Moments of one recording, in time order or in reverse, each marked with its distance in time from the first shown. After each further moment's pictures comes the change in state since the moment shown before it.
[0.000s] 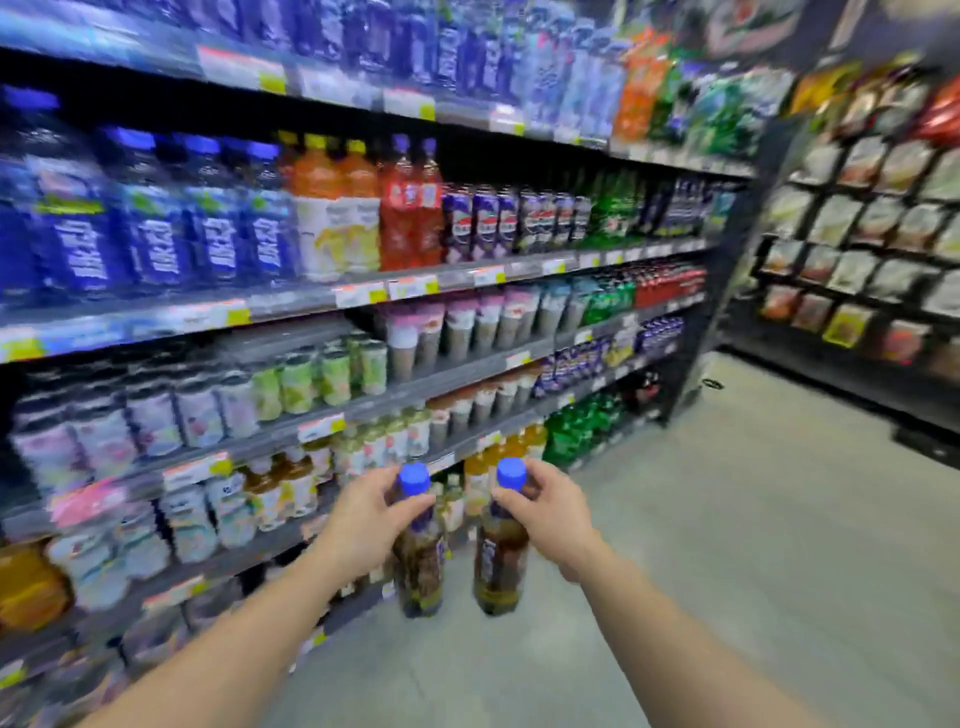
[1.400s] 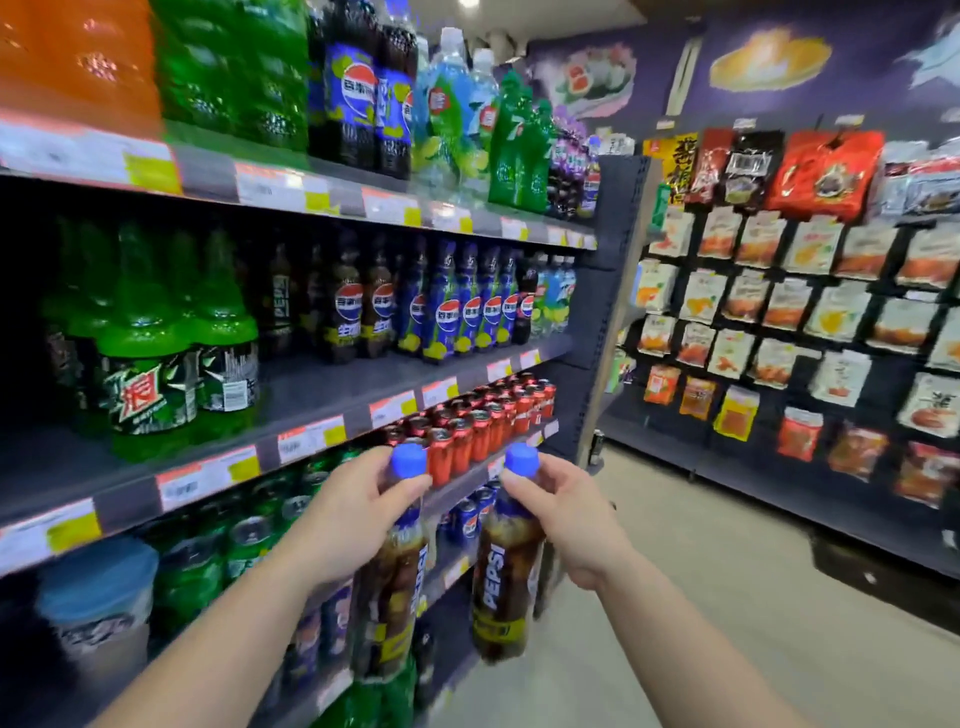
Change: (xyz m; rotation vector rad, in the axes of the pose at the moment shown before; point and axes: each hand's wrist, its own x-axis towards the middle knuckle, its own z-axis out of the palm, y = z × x) left_hand 0.924 0.250 0.610 -0.018 -0.081 0.276; right_hand 0.828 0.255 -0.688 0.284 0.208 -0.096
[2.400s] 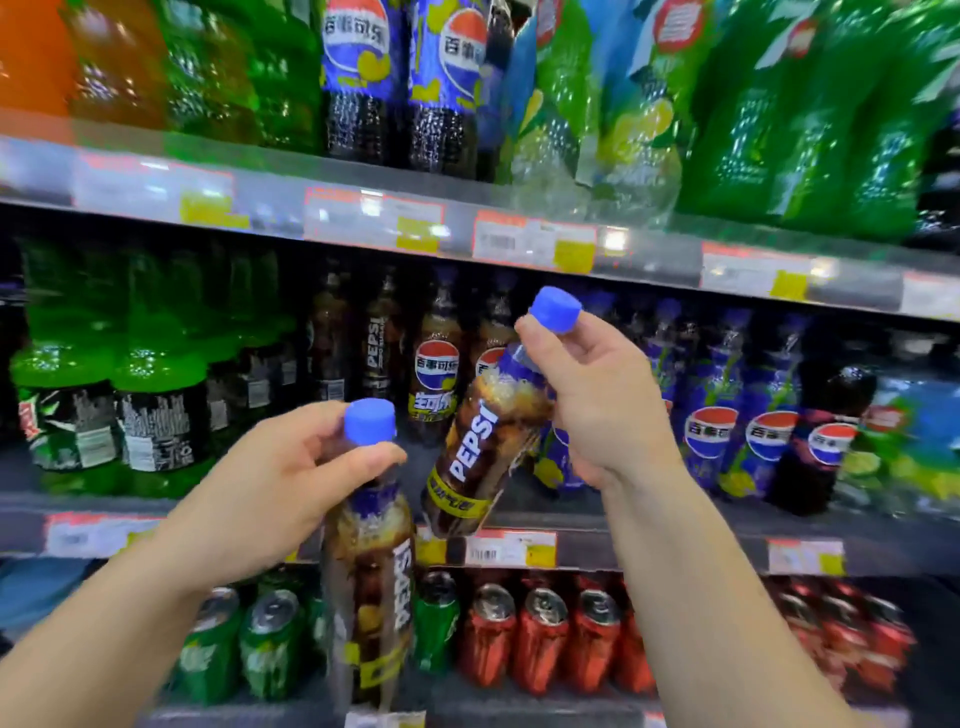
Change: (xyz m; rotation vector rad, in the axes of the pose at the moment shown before) left_hand 0.210 0.033 0.048 0.202 0.633 -0.136; right_hand 0.386 -0.056 0.016 0.480 -0.633 -0.357
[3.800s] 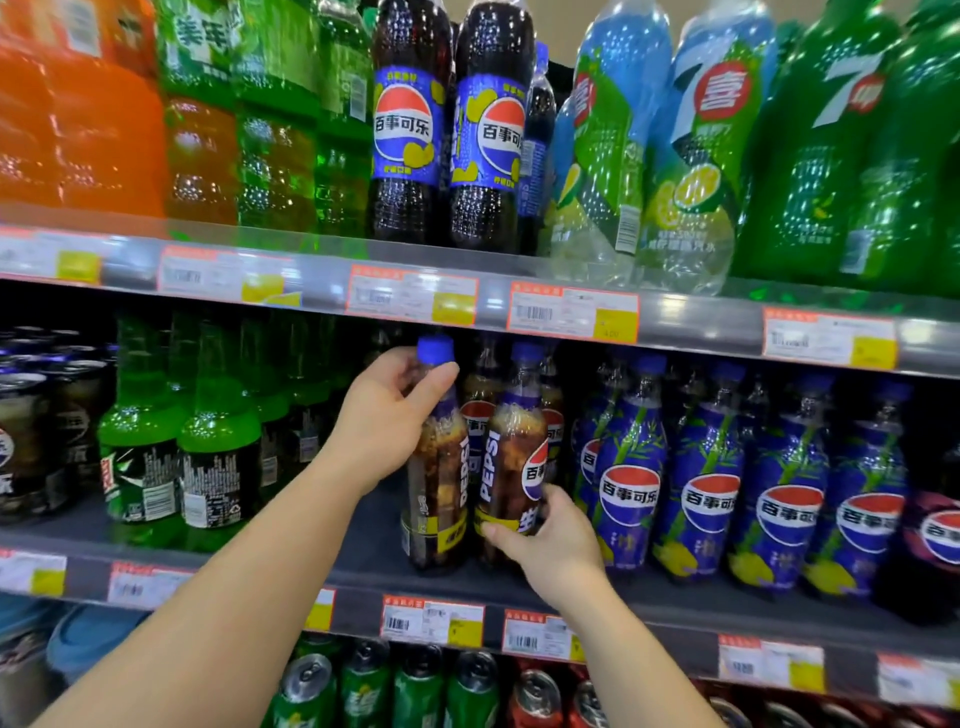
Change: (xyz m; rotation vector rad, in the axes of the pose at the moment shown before) left_hand 0.116 -0.007 0.013 -0.029 0.436 0.056; right_hand 0.009 0.132 0.001 -0.611 -0.159 0.370
